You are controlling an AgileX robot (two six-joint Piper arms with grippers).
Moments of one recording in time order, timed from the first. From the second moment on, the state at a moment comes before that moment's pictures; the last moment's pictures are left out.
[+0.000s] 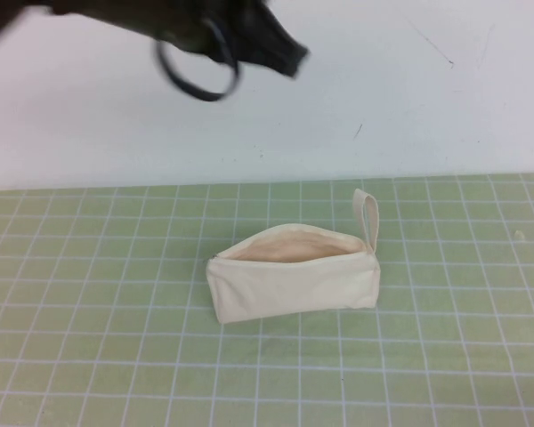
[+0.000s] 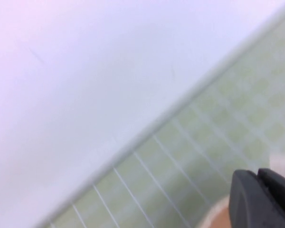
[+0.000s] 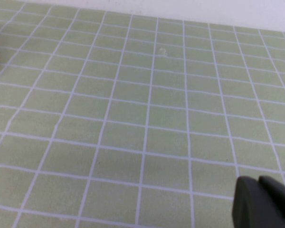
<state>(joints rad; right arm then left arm) -0.02 -0.01 0.02 0.00 0.42 -0.14 -0.60 1.57 -1.84 0.11 0.90 0.10</state>
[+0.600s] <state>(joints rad) -0.02 -0.01 0.02 0.00 0.42 -0.14 -0.60 0.99 -0.94 0.23 0.52 -0.07</state>
